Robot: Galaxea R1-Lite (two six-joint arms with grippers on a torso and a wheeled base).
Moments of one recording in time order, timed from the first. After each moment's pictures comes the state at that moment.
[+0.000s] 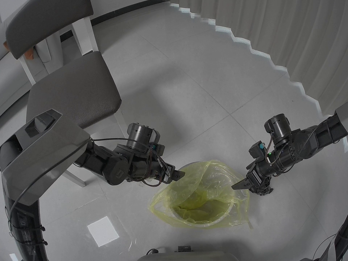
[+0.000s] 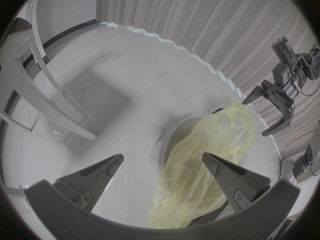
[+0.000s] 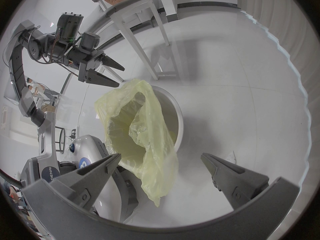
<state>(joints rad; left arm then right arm) -0.55 2.20 -1.23 -0.27 -0.11 0.00 0.28 2.01 -1.09 0.09 0.31 -0.41</state>
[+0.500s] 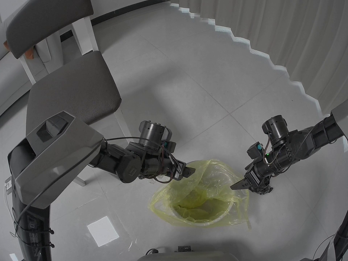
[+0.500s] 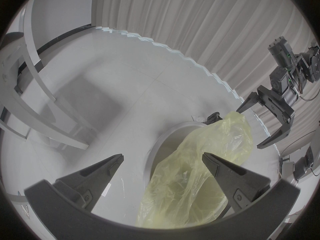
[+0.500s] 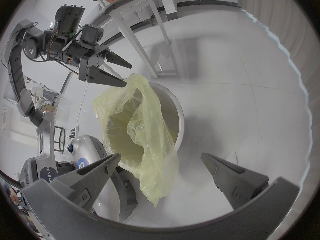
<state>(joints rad) -0.58 2.27 -1.35 -0.25 -0.10 0.00 0.28 2.04 -1.11 0.08 0.31 -0.41</state>
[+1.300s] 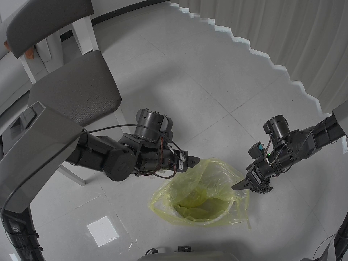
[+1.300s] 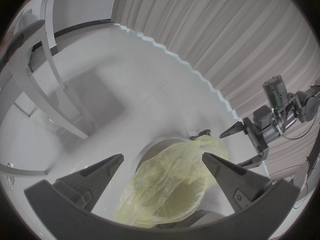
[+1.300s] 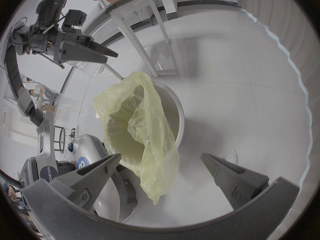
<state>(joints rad) -0.63 2.12 -1.29 -0.22 -0.06 -0.22 0.28 2.02 -1.10 0.09 0.31 -0.42</state>
